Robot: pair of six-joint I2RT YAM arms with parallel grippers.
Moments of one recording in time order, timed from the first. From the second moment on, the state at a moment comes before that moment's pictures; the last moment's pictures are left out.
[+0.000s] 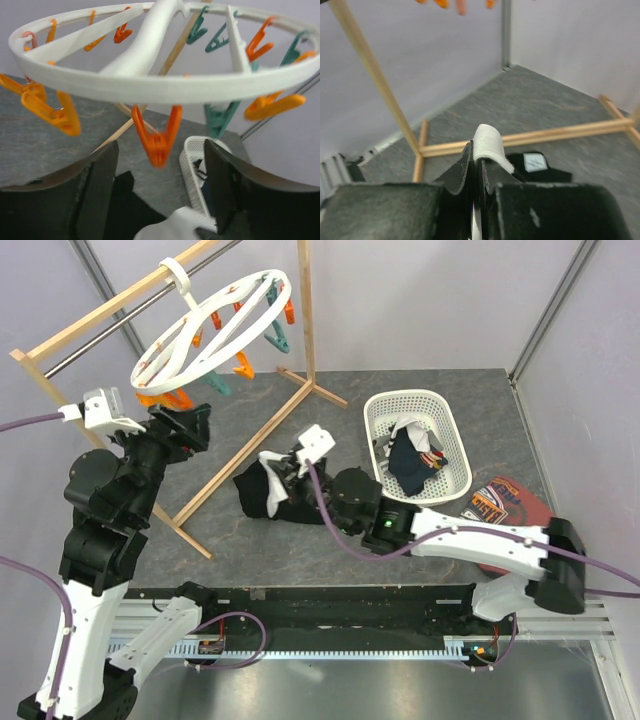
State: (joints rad) left arm -0.34 0.77 1.35 -0.49 -0.25 -0.45; right arm 1.23 1.46 1.20 0.35 0.40 0.05
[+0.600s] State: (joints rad) left arm -0.34 0.44 0.90 -0.45 0.12 -0.38; right arm 0.81 1.15 1.15 -0.22 0.60 0.03
